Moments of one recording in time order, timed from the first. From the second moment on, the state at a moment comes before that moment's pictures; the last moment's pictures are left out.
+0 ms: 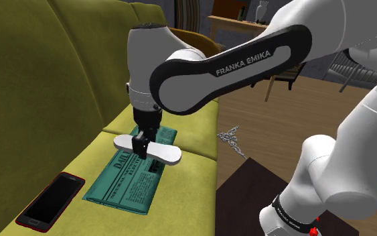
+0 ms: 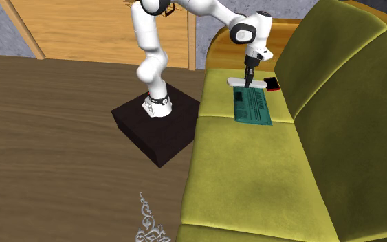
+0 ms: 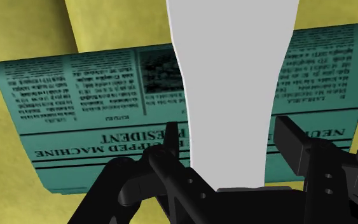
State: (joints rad) arm 0.47 -0.04 0.18 -2.14 -0.01 2.10 0.07
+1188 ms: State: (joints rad) arm 0.71 0.30 0.35 -1.70 -0.12 1.97 0.51
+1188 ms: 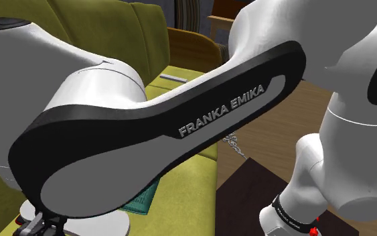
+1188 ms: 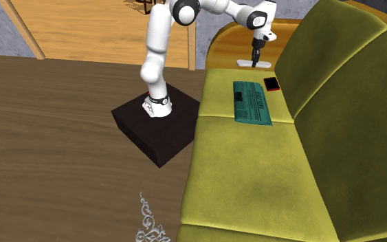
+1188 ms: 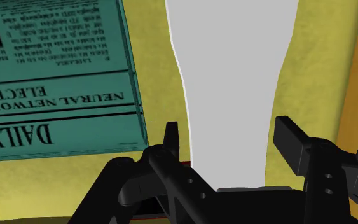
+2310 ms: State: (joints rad) arm 0.83 0.53 0.35 -1.52 -0.21 2.00 0.65
